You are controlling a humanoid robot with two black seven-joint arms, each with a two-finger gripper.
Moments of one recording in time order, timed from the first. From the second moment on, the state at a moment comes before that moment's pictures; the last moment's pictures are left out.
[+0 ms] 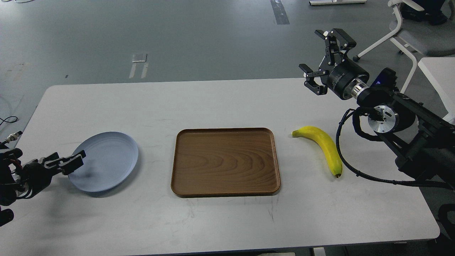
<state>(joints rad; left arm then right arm) -0.64 0.75 0.11 -0.72 1.06 0.30 -0.49 0.77 -0.45 0.71 1.00 -0.19 0.15 0.12</state>
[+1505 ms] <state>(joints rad) -0.88 0.61 0.03 -0.88 1.11 0.20 -0.49 0.76 -0.49 0.71 1.00 -0.19 0.13 0.13</state>
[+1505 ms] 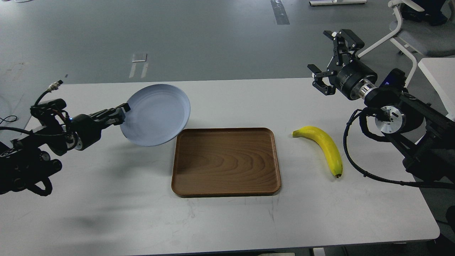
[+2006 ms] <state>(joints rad) -0.93 0.26 0.12 -0.77 1.26 0.20 -0.49 0.76 -0.56 0.72 1.02 -0.19 0.13 0.13</state>
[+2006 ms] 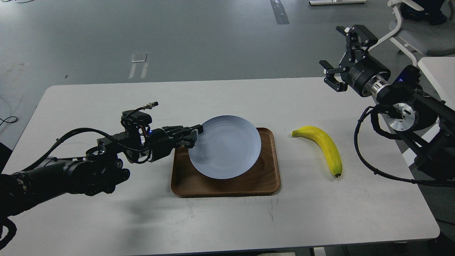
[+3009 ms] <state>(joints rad) -0.92 0.20 0.20 -0.68 1.23 0.20 -0.49 0.76 -0.58 0.72 1.04 -0.19 0.13 0.13</state>
